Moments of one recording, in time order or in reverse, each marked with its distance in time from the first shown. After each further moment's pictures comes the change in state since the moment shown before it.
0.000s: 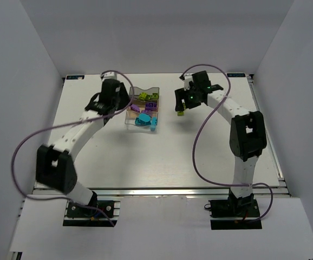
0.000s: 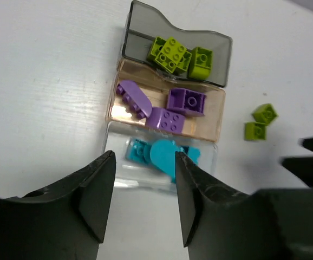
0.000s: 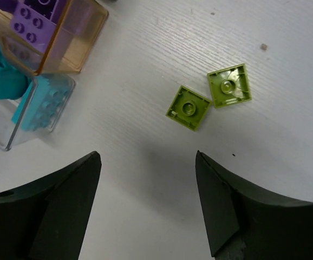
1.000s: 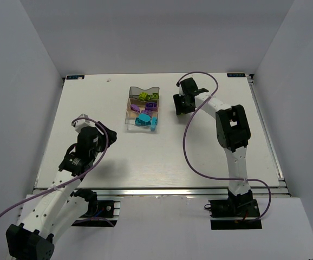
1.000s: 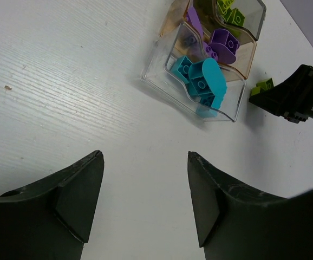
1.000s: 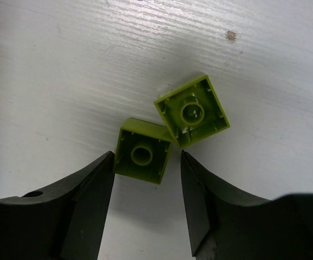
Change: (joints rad) left arm 0.006 -0.856 -0.695 -0.096 -0.054 -0.315; right arm 0.067 0.249 0.117 0.002 0.300 0.150
